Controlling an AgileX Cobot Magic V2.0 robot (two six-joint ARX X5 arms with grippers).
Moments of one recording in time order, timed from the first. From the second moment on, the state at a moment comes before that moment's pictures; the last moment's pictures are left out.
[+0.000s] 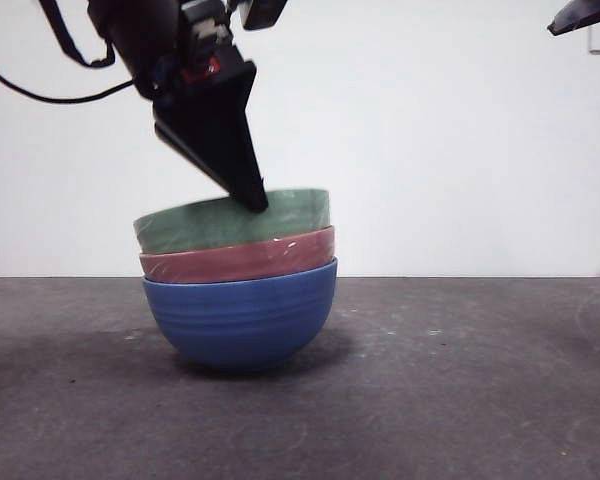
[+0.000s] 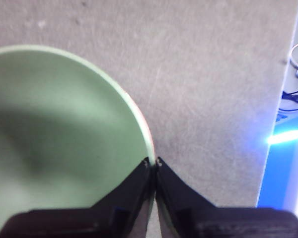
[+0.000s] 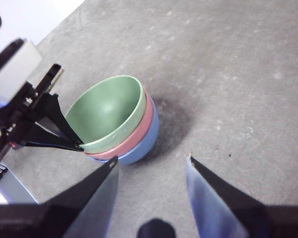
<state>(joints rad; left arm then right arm) -0.71 1.53 1.23 -0.77 0.23 0.46 0.19 0.90 0.95 -0.66 -0.54 -0.05</state>
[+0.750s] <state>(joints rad) -0.71 1.31 1.63 -1.26 -0.06 0.23 0.19 0.90 0.95 -0.66 -0.54 -0.05</state>
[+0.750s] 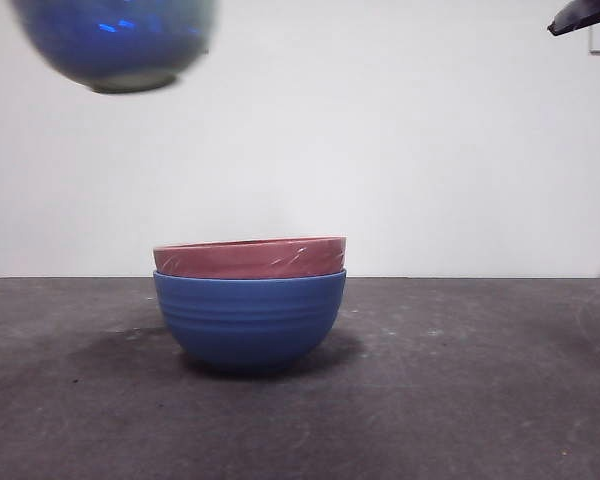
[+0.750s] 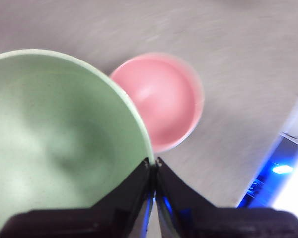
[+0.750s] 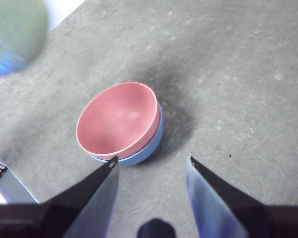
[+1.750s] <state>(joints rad) -0.73 1.24 0.80 -0.71 -0.07 -0.05 0.19 0.90 0.95 -0.66 -0.54 -0.05</state>
